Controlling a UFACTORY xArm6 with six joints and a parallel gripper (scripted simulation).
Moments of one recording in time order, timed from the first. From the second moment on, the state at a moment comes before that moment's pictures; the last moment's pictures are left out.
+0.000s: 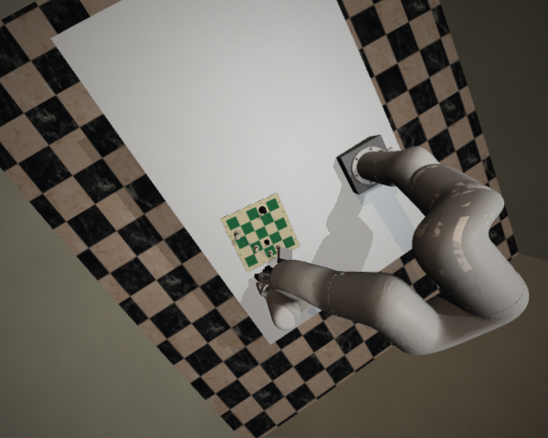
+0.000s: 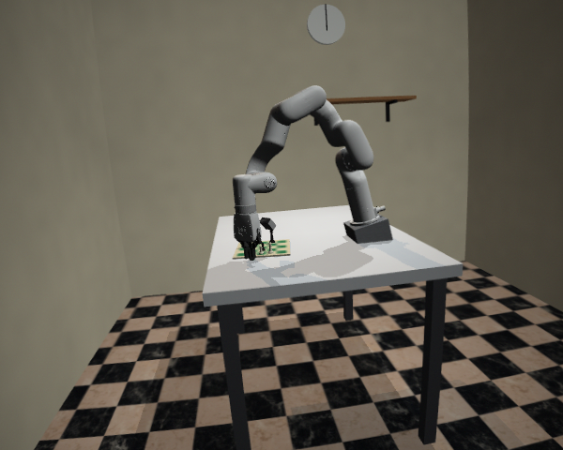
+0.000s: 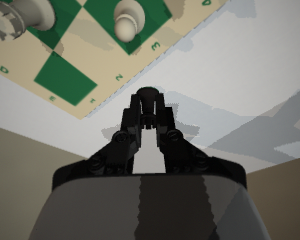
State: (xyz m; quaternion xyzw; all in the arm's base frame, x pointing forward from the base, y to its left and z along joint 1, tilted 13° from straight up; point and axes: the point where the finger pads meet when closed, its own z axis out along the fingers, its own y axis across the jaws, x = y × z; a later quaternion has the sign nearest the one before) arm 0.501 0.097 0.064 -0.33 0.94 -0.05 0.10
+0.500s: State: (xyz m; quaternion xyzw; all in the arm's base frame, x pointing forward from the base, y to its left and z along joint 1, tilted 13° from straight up) arm 0.501 0.097 0.063 -0.33 0.94 -0.05 0.10
